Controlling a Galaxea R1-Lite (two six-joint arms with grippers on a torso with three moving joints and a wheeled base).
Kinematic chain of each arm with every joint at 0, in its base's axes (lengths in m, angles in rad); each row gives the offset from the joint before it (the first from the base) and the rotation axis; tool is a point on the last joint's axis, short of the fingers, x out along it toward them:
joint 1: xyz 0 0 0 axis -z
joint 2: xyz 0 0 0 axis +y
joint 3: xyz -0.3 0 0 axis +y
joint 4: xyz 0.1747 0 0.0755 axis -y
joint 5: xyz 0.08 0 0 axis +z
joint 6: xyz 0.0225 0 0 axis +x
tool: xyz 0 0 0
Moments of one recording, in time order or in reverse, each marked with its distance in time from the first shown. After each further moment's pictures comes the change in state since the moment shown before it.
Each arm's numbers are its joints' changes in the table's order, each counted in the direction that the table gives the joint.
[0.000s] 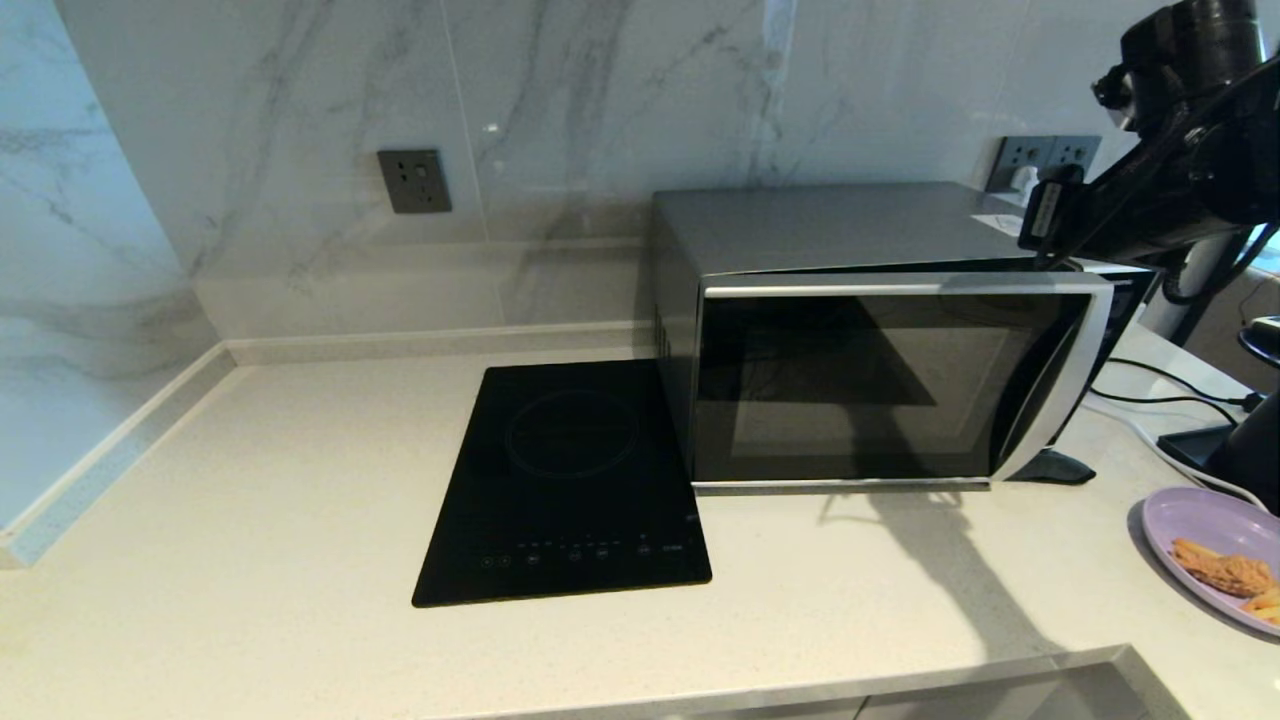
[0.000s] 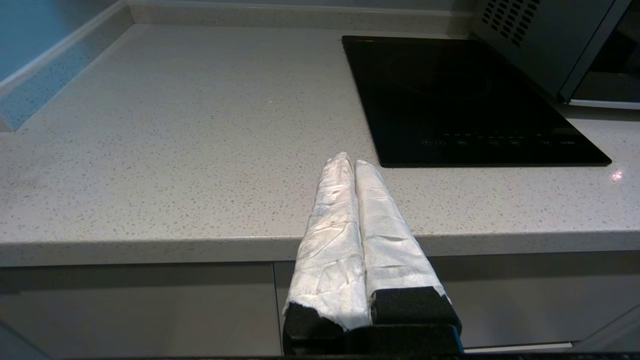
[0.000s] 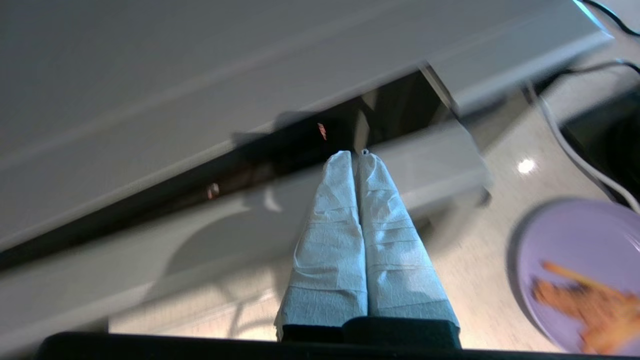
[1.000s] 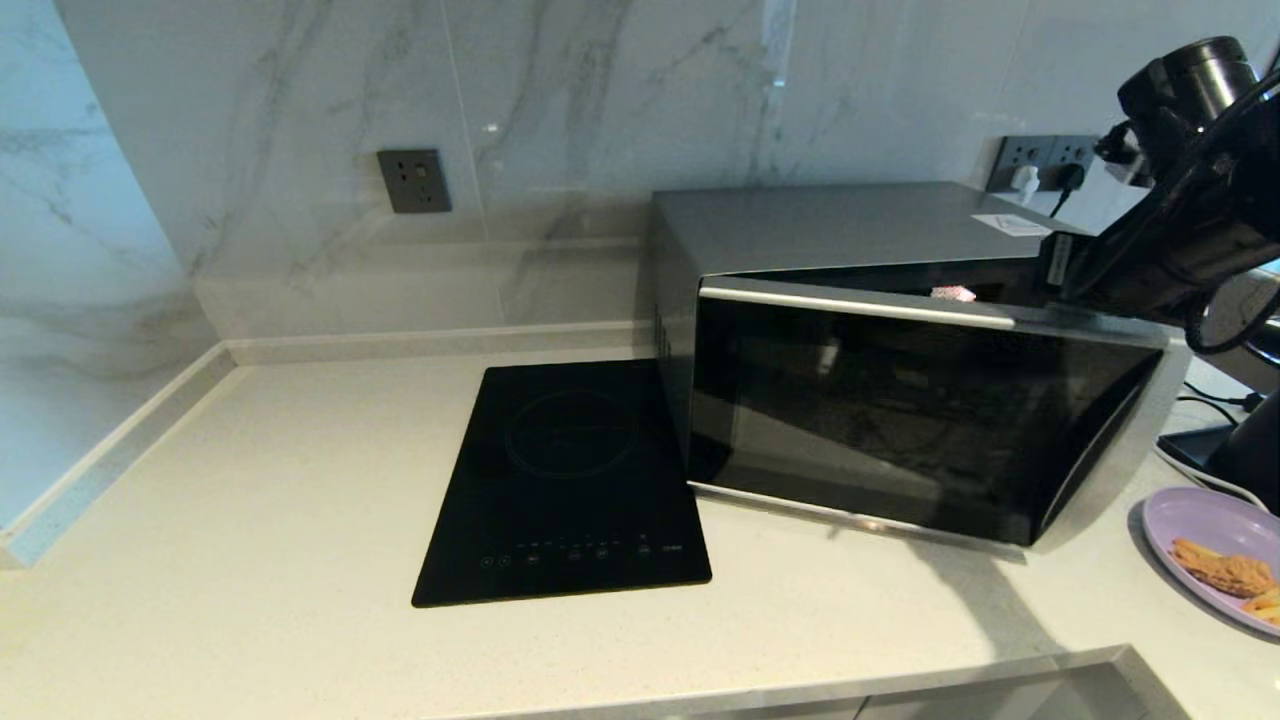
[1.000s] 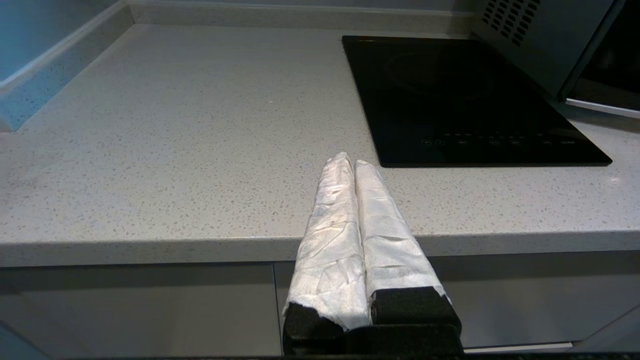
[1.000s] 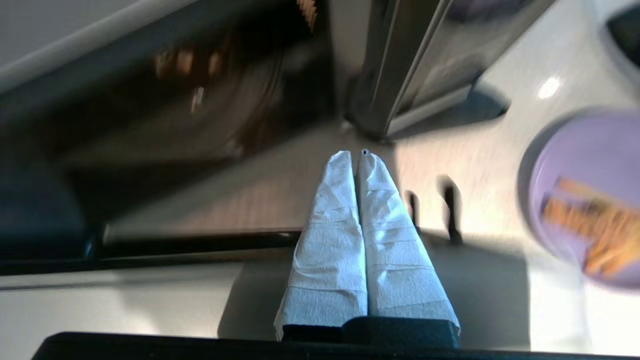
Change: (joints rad) left arm 0.000 0.000 0.000 0.000 0.000 0.000; right arm 0.019 -0.035 0.019 -0.261 0.125 0.074
